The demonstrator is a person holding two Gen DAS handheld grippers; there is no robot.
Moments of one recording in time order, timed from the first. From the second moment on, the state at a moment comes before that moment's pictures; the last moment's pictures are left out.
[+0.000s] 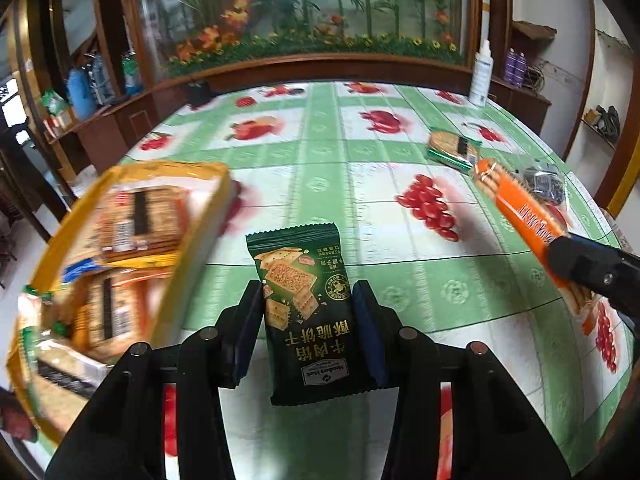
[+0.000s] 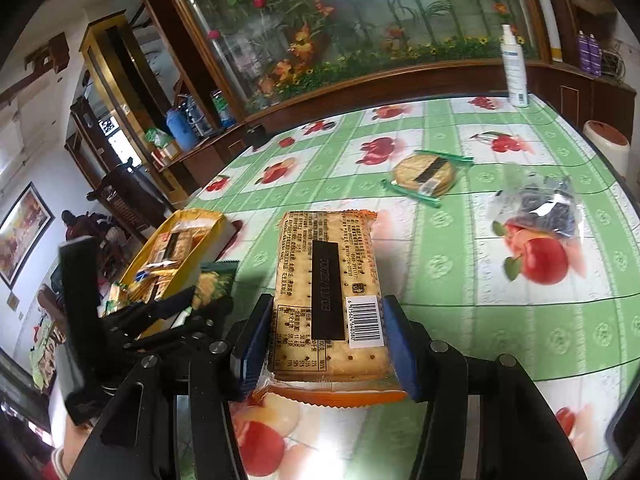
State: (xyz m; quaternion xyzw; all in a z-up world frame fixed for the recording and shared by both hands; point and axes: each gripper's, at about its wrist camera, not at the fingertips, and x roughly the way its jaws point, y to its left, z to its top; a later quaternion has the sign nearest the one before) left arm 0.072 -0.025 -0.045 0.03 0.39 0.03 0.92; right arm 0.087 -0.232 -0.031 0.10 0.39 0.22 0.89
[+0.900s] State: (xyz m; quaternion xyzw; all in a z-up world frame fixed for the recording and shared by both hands) left arm 0.013 0.089 -0.030 -0.02 0.36 0.13 0.92; right arm 0.056 -0.108 -0.017 0.04 0.39 0.32 0.86
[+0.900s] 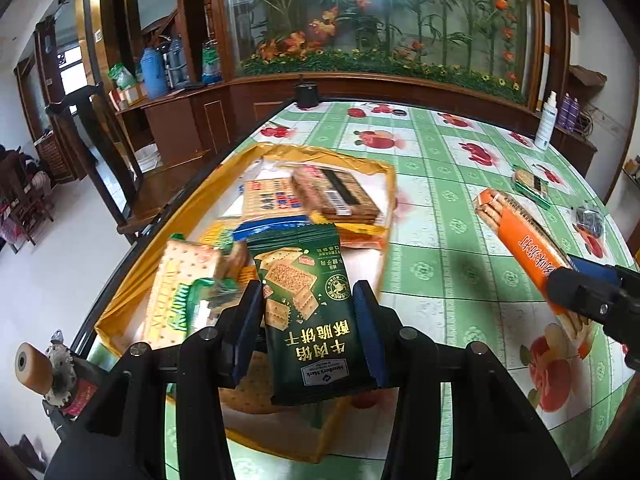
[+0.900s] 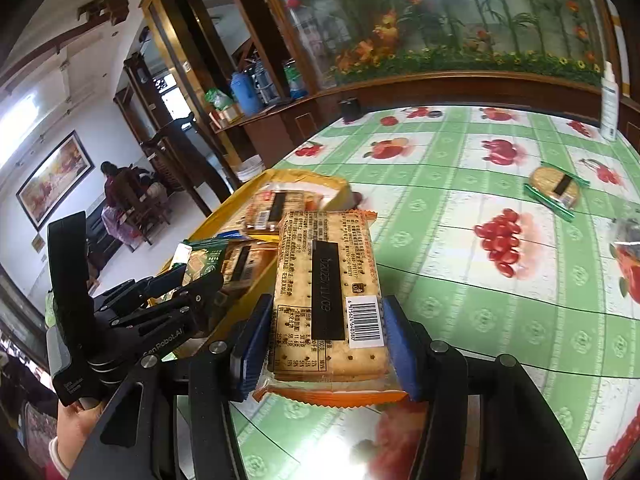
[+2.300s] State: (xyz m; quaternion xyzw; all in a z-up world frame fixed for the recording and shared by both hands) left arm 0.016 0.169 -0.036 -0.06 0.36 0.18 0.91; right arm 0.095 0.009 -0.020 0.01 0.39 0.39 0.83
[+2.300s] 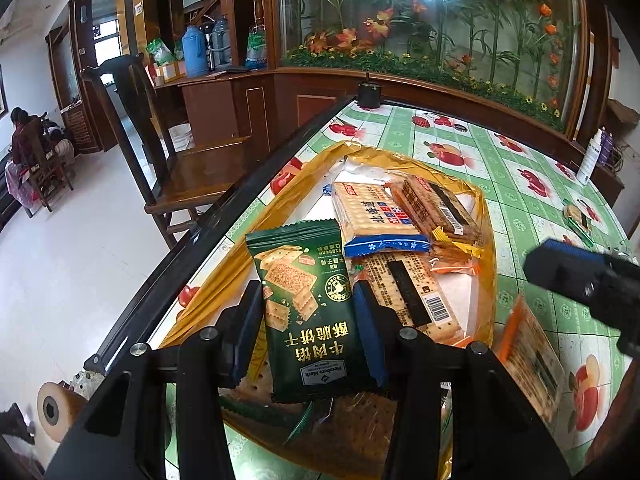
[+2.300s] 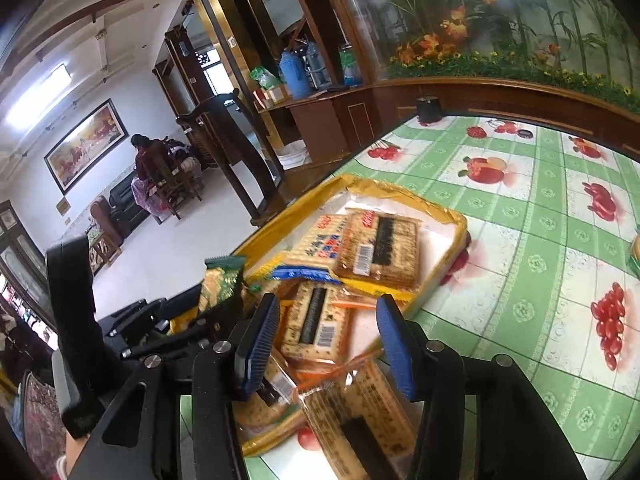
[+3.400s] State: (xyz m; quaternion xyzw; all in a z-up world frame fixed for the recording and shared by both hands) left arm 0.022 0.176 -0.026 -0.08 0.36 0.17 0.91; right arm 0.050 -0.026 -0.076 -0.14 0.41 0.38 0.81
